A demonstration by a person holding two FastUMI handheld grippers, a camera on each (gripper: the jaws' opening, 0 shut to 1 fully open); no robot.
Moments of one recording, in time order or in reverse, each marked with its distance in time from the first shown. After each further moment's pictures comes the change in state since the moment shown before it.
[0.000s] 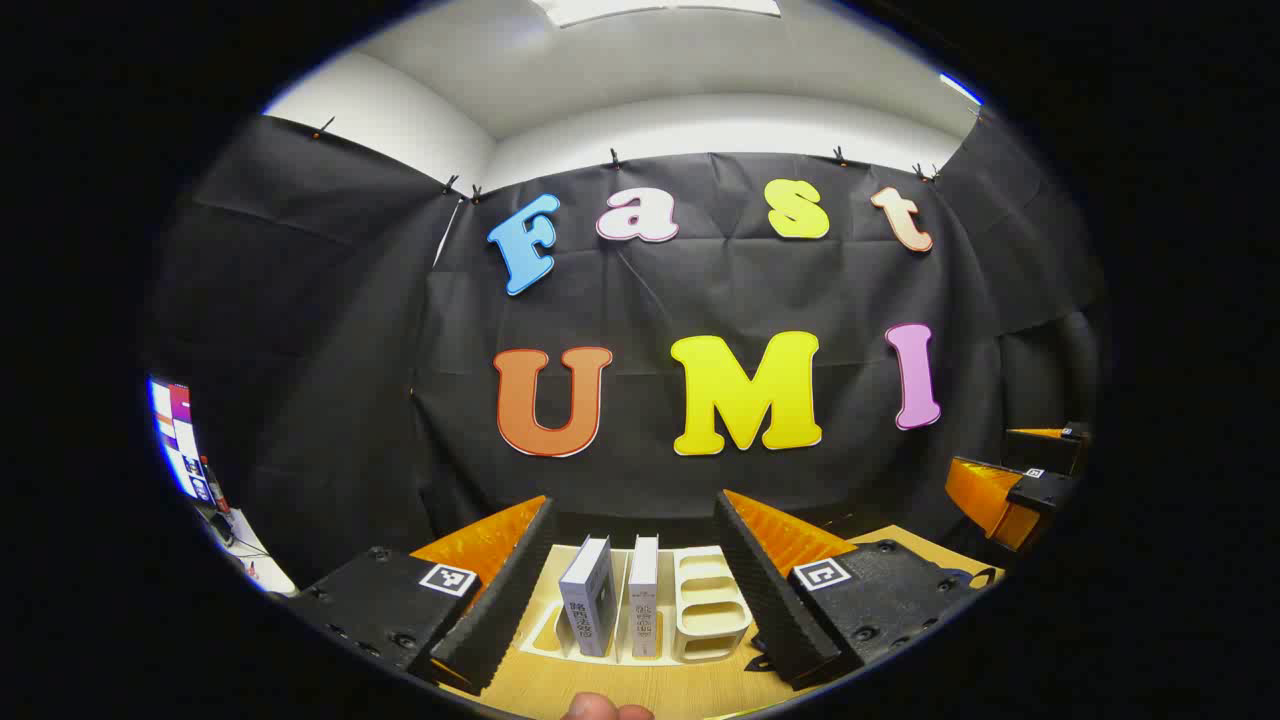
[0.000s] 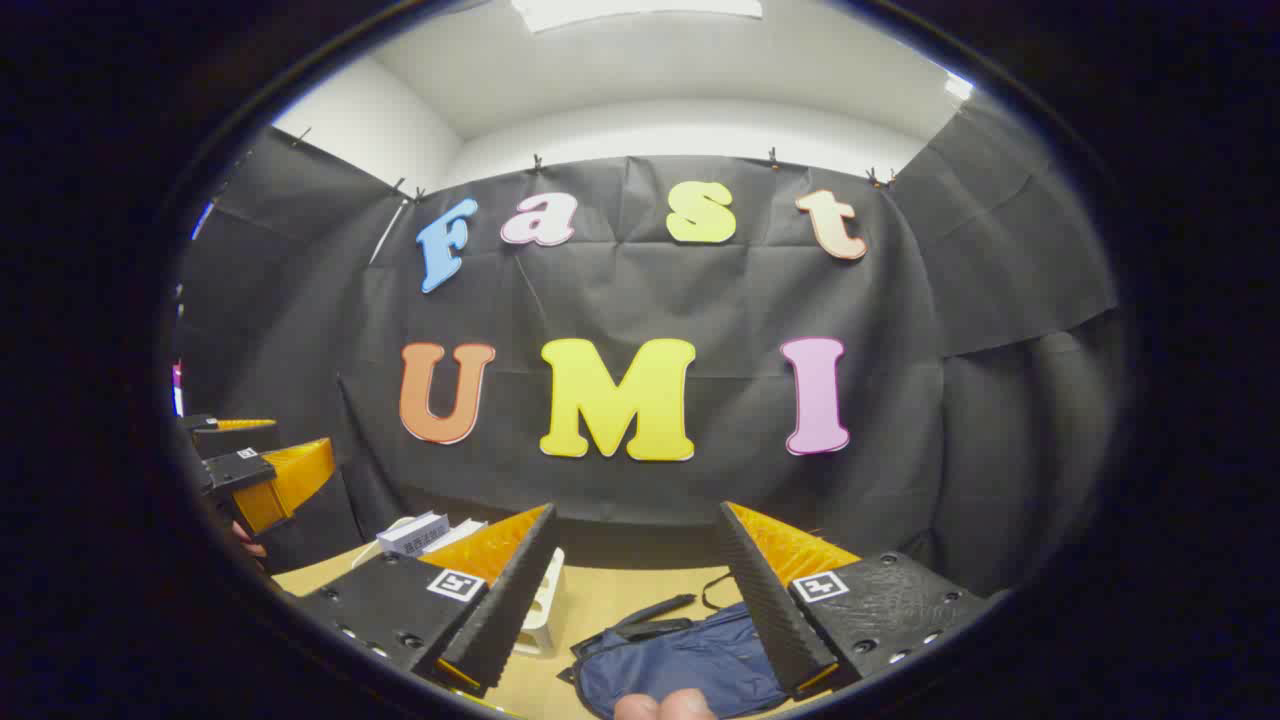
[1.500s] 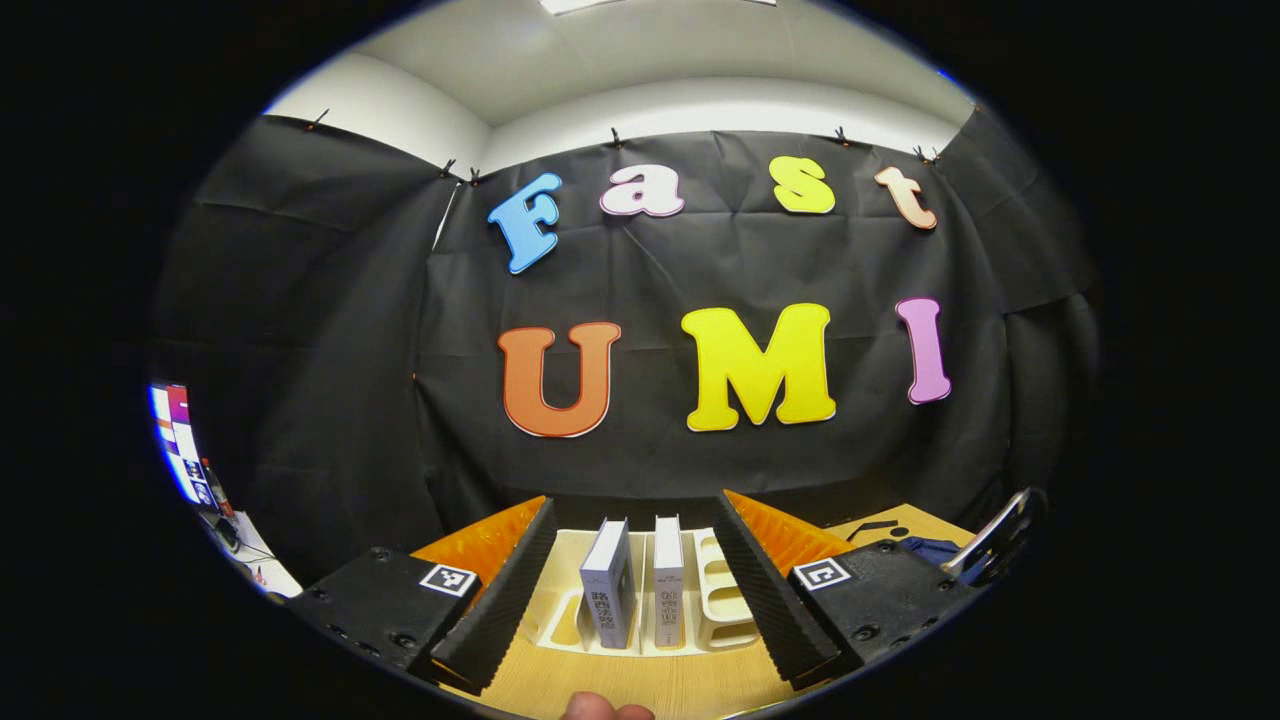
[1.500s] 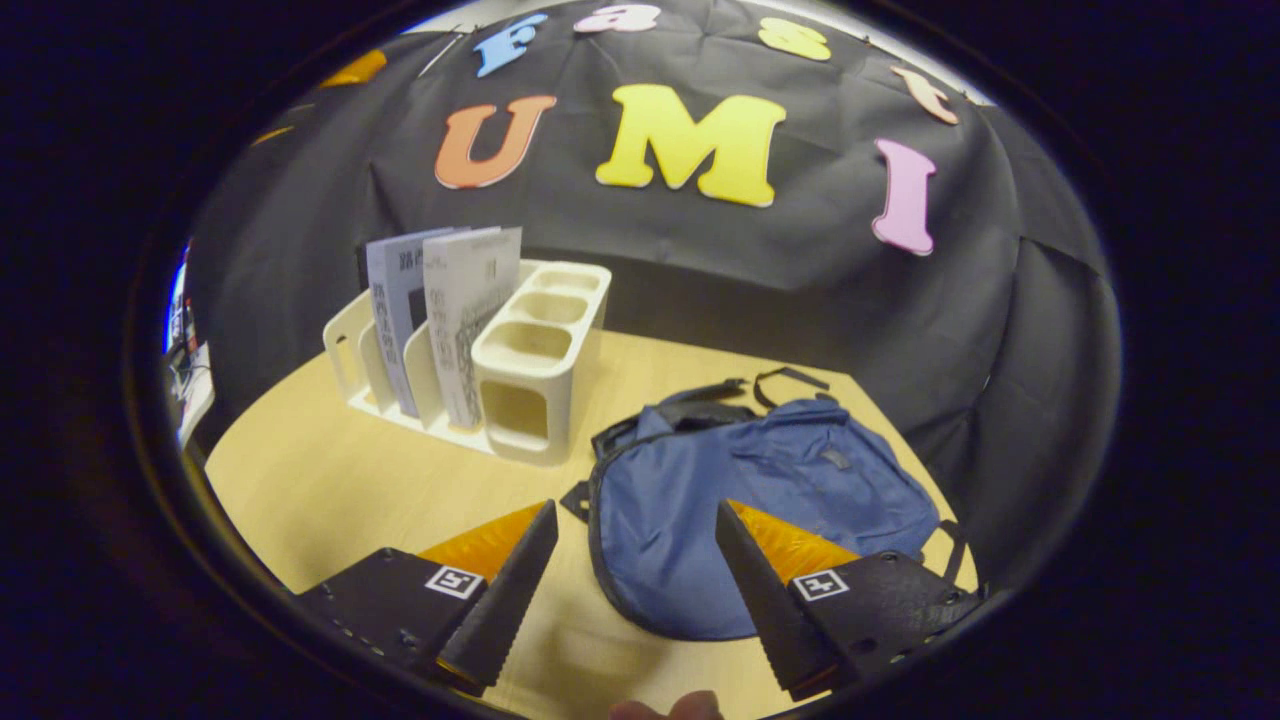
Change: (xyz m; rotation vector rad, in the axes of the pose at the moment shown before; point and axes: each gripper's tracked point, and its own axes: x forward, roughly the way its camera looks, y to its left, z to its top) left arm 0.010 0.029 -0.033 0.026 0.055 0.011; right arm -0.006 0.040 -0.306 -0.180 0.678 0.059
